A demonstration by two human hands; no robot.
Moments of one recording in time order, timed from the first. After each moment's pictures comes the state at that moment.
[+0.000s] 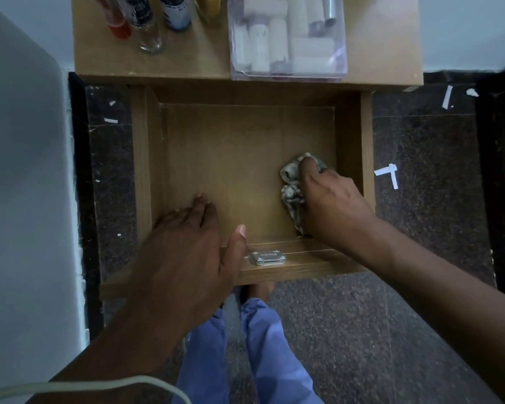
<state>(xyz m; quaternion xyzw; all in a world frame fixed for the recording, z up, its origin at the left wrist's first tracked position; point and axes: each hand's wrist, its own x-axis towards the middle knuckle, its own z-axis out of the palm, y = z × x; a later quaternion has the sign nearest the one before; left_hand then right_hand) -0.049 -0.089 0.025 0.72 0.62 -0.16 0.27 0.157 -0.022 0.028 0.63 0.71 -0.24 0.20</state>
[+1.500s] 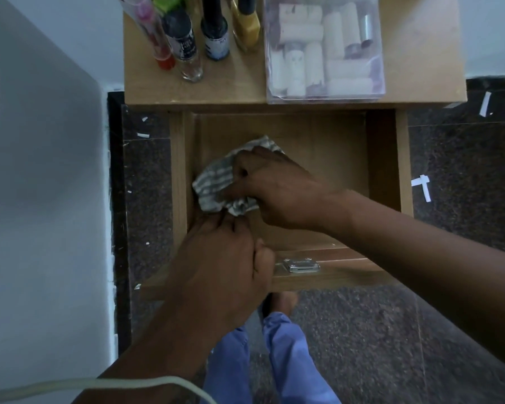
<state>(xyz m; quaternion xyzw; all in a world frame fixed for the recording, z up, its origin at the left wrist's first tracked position) -0.050 -0.074 0.029 0.69 0.65 -0.09 0.29 0.085 0.038 -0.017 0.33 0.91 -0.25 0.08</state>
